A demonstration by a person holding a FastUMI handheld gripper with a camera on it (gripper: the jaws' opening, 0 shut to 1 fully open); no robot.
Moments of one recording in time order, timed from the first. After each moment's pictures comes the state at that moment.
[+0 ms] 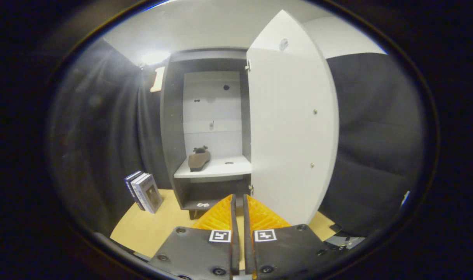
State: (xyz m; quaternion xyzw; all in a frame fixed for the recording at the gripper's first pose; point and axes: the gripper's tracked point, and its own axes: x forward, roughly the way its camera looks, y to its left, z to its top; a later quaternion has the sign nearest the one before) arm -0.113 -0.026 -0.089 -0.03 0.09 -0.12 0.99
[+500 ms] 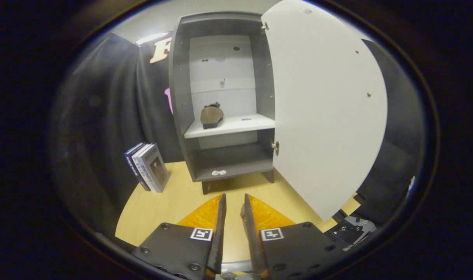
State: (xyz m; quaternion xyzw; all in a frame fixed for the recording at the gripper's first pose) arm -0.085 0.023 -0.238 -0.01 0.22 -0.11 0.97
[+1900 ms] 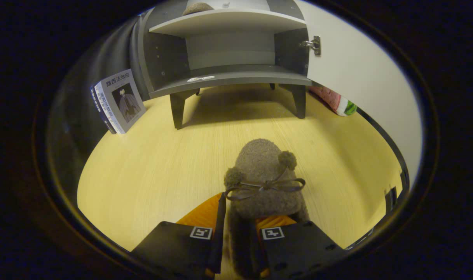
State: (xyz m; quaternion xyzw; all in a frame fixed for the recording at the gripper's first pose) arm 0.007 -0.040 -0.504 -0.04 0.39 -0.07 0.92
